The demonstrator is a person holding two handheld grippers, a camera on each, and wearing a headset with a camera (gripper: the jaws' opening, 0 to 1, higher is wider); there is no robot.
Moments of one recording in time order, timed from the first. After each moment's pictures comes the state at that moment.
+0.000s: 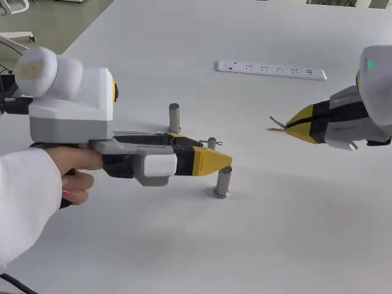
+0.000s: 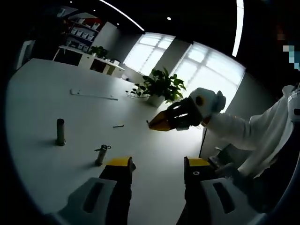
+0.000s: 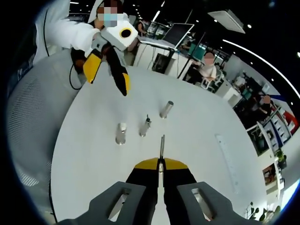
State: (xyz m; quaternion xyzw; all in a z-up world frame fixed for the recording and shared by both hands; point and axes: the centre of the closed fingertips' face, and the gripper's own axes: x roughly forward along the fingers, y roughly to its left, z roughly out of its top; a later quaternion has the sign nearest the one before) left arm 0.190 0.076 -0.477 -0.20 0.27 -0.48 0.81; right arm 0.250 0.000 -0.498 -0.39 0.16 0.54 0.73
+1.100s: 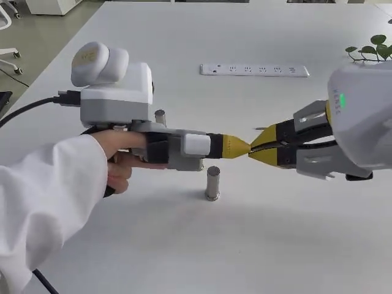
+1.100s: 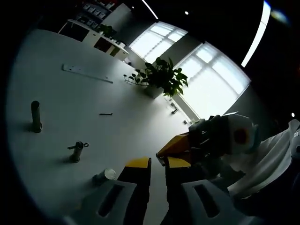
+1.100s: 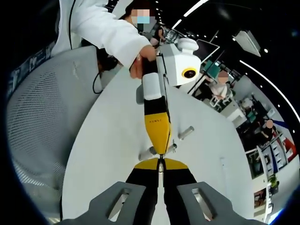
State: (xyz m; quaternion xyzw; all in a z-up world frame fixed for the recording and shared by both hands) left arm 0.200 0.029 -0.482 -0.25 0.35 -0.48 0.77; right arm 0.196 0.028 -0.486 -0.44 0.10 0.57 0.69
